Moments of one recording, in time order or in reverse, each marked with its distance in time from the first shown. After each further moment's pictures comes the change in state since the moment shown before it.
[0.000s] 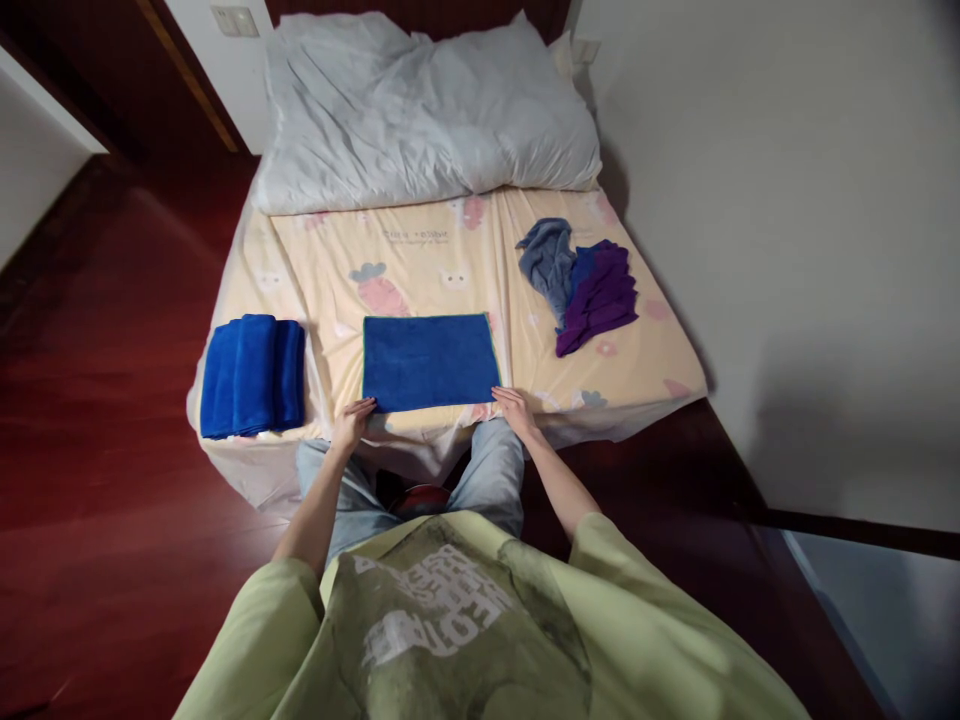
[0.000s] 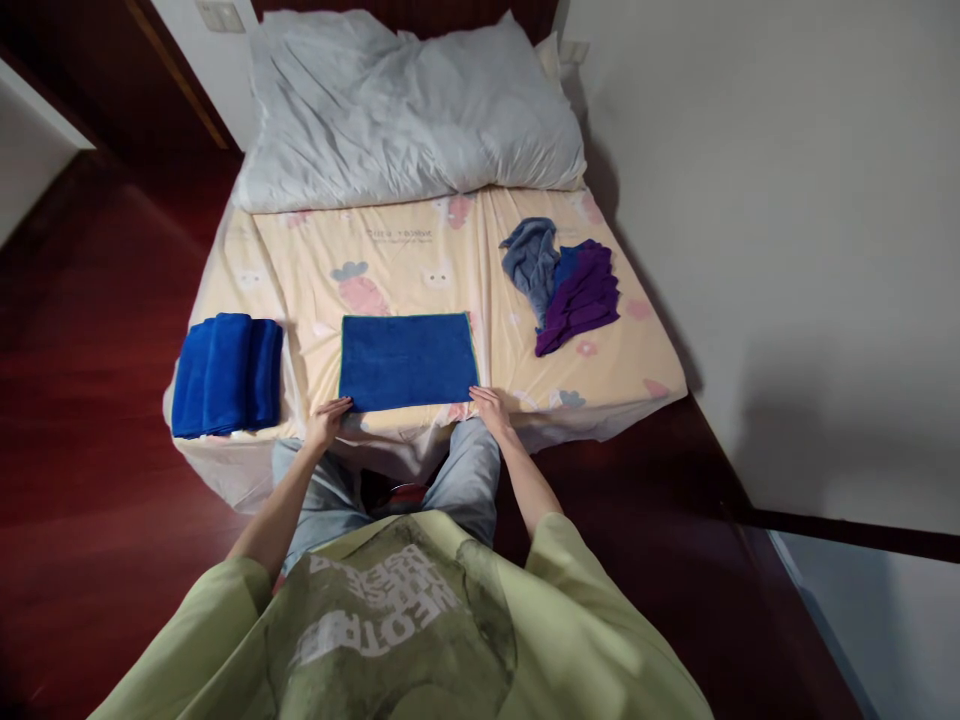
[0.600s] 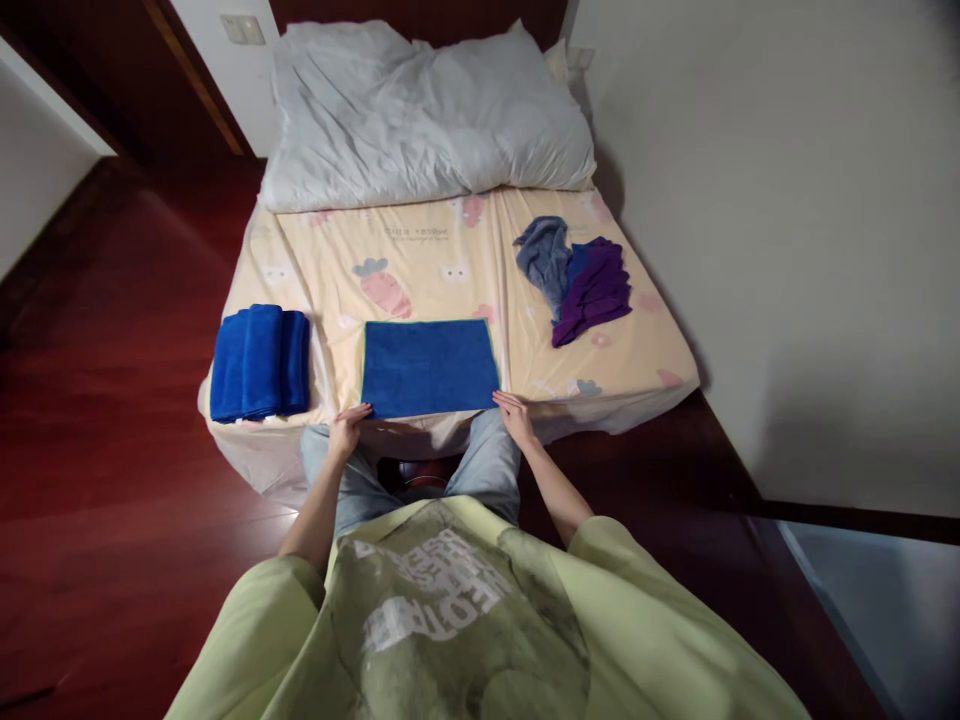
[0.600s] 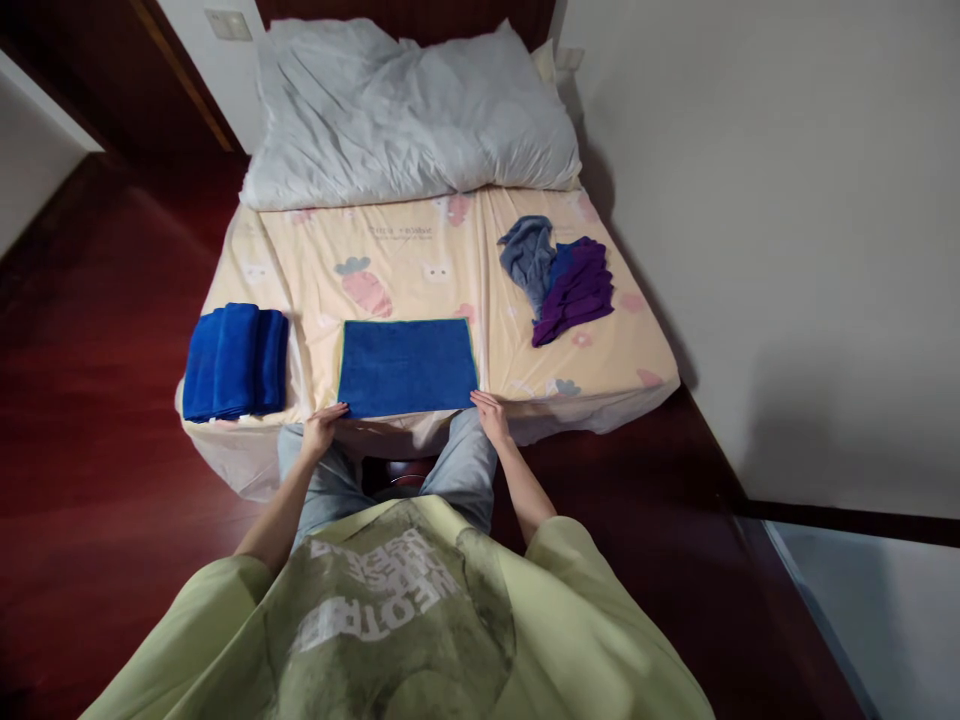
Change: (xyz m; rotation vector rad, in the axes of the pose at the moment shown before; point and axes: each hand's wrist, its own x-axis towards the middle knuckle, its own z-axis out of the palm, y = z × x) left_hand -0.053 0.014 -0.004 -0.015 0.044 -0.120; right_hand -0.050 -0.028 0.006 0.117 0.149 0.070
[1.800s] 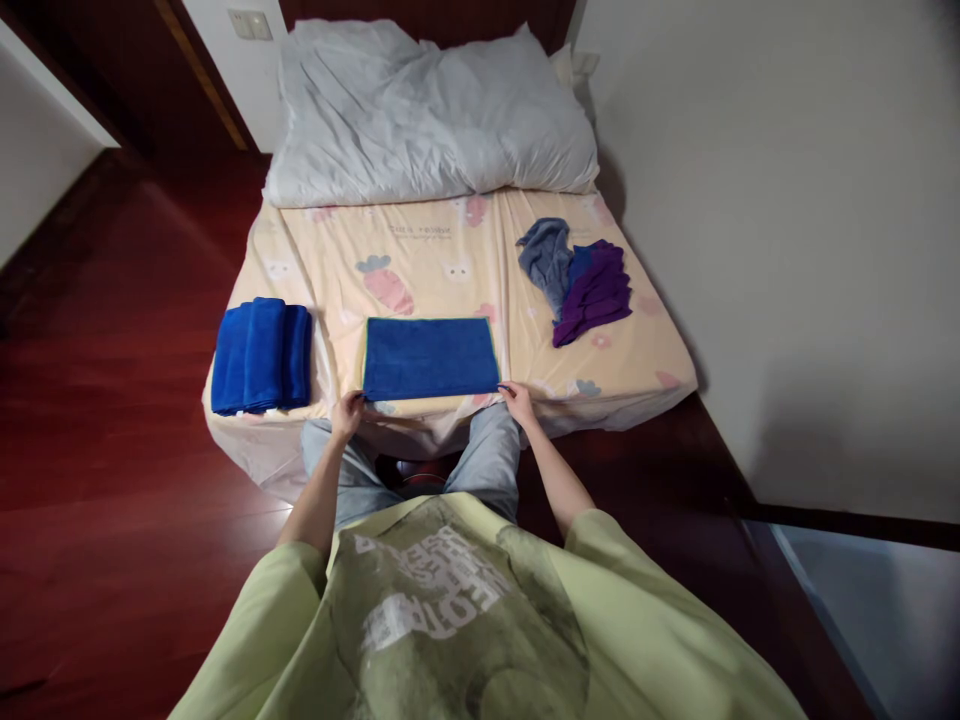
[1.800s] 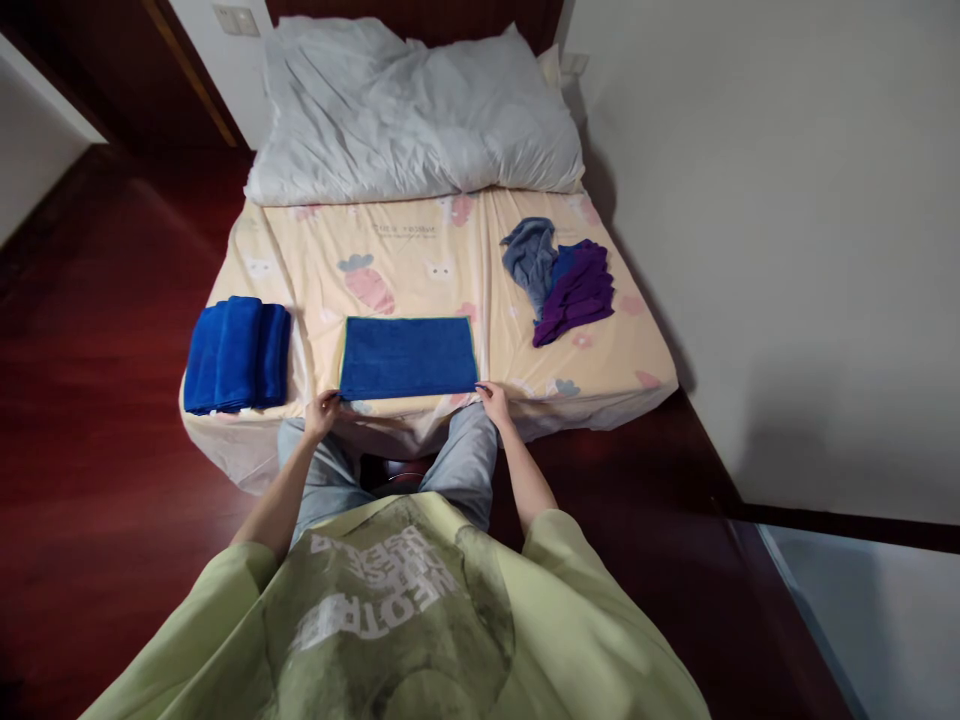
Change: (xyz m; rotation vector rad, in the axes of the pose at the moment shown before) left_hand 0.028 0.020 -0.008 -0.045 0.095 -0.332; right_hand 0.038 0.012 -0.004 0.184 0.057 0.333
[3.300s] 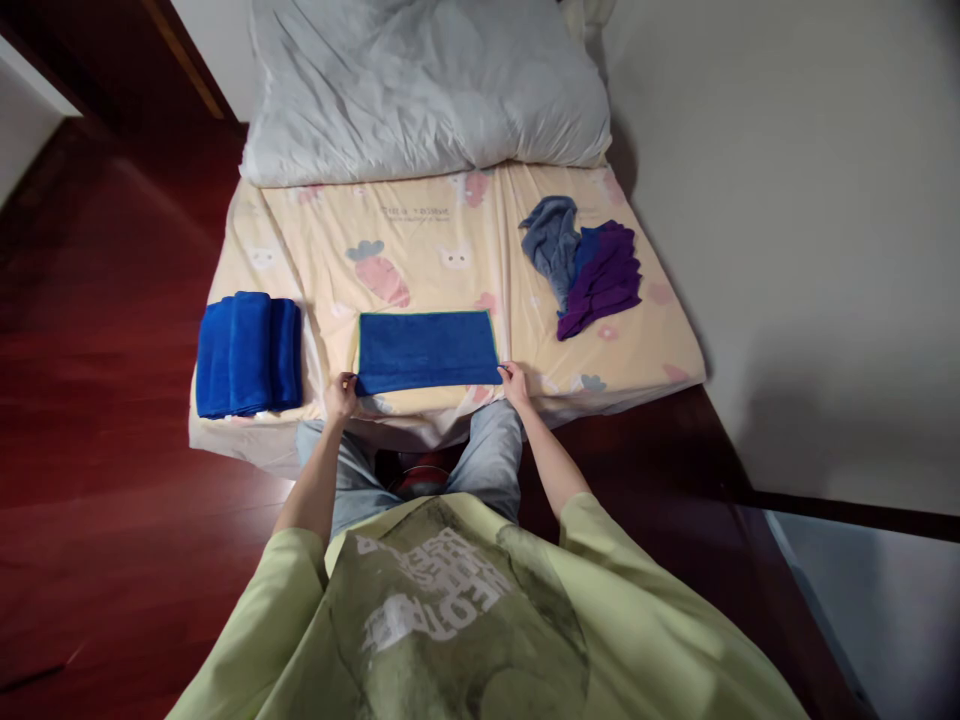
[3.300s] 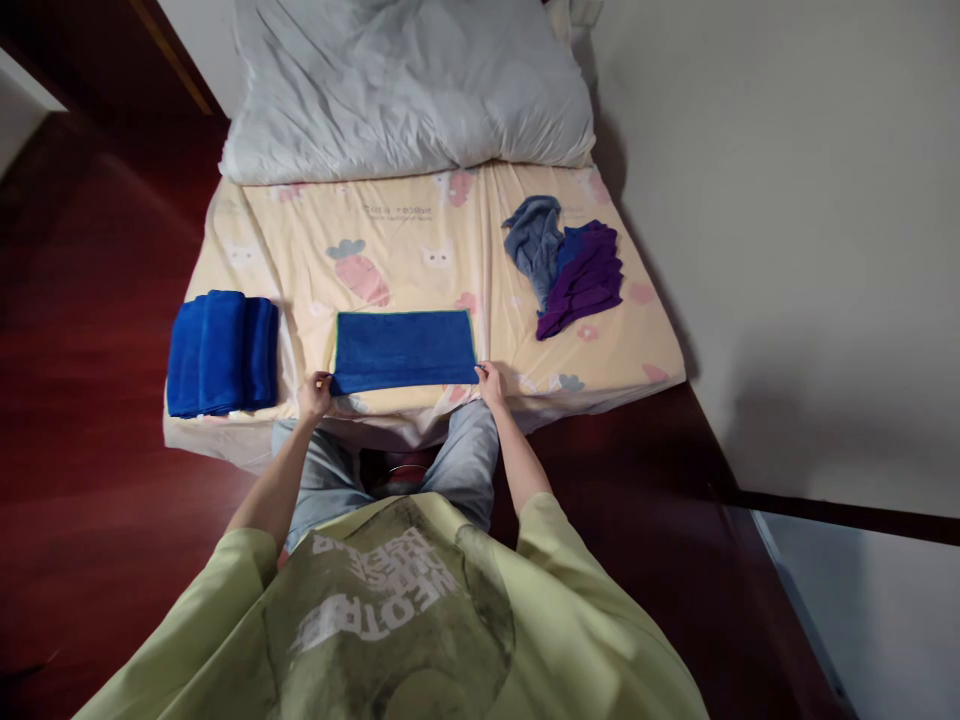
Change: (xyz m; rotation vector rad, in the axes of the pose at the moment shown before) left_hand 0.048 0.004 0.009 0.090 0.054 -0.185; right_hand 0.040 0.002 0.016 -0.069 0.085 0.071
